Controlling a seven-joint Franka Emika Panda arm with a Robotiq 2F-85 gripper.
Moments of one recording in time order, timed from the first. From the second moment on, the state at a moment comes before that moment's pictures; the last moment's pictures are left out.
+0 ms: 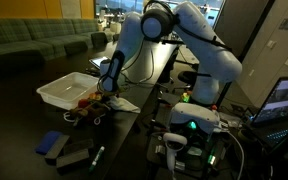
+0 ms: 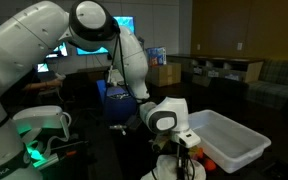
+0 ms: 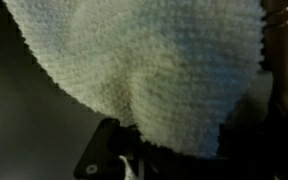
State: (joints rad) arm 0.24 0.91 -0.31 -1.96 0.15 2.84 0.63
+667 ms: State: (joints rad) arm 0.26 0.87 -0.20 -1.99 0.15 2.82 0.65
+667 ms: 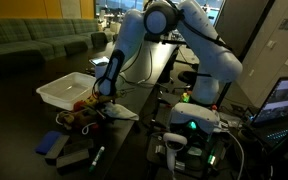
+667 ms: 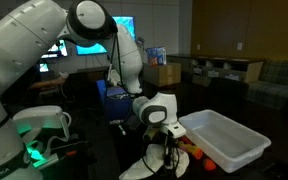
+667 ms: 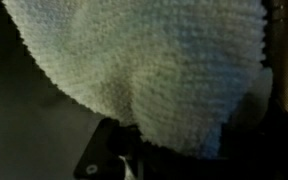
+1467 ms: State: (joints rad) arm 0.41 0.86 -0.10 -1.99 0.15 2.83 0.73
